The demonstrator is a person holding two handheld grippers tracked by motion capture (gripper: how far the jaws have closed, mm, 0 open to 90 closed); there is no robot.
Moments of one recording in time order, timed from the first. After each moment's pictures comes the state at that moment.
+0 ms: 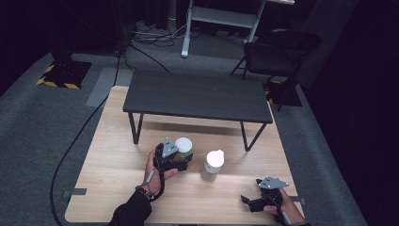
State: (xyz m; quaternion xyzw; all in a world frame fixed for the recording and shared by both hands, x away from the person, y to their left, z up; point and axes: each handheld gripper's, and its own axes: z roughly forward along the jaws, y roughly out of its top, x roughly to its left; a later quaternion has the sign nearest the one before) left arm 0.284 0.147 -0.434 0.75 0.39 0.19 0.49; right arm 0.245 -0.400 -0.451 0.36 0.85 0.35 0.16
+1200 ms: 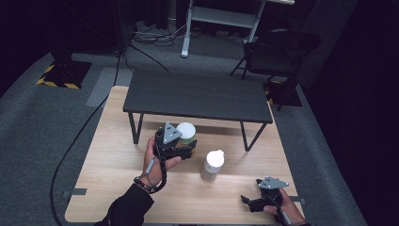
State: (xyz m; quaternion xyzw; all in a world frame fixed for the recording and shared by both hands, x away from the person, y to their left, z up) left arm 0.274 0.142 -0.348 0.74 0.40 0.20 0.50; right arm 0.244 -0.400 -0.451 0.36 0.85 0.35 0.16
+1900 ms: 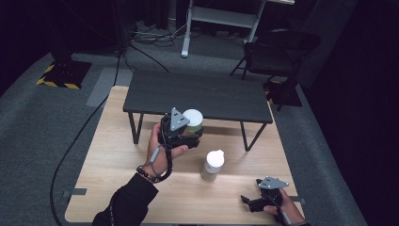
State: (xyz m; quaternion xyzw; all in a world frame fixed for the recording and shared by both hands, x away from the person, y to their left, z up) left arm 0.278 0.127 -0.297 0.74 0.39 0.23 0.50; right arm 0.244 -0.400 -0.451 0.36 0.85 0.35 0.16
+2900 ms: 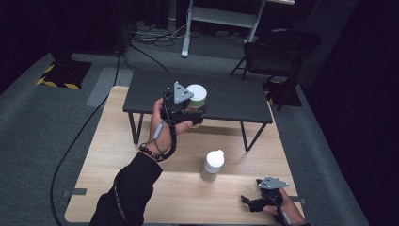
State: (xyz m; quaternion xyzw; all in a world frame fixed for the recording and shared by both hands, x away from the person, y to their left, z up) left arm 0.304 0.120 -0.248 0.73 0.39 0.26 0.50; right arm 0.244 -0.400 -0.451 0.36 0.85 0.35 0.16
